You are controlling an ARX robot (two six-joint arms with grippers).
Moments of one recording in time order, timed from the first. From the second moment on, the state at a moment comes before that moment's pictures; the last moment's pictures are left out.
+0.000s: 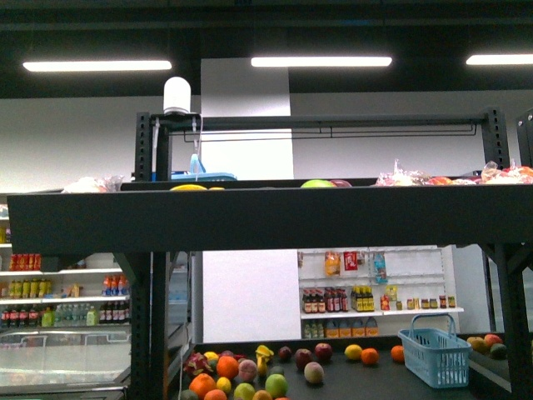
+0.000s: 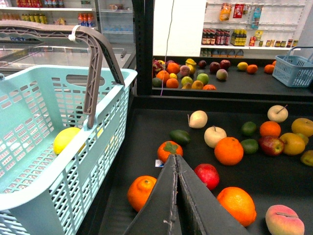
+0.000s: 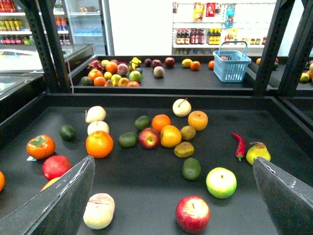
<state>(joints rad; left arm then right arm) -0.23 0.09 0.08 0.01 -0.21 -0.01 0.00 0.00 0.02 0.00 0.00 0.00</state>
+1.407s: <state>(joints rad) -0.01 0.01 0.01 0.00 0.00 -0.01 0.00 0.00 0.02 0.00 0.00 0.00</state>
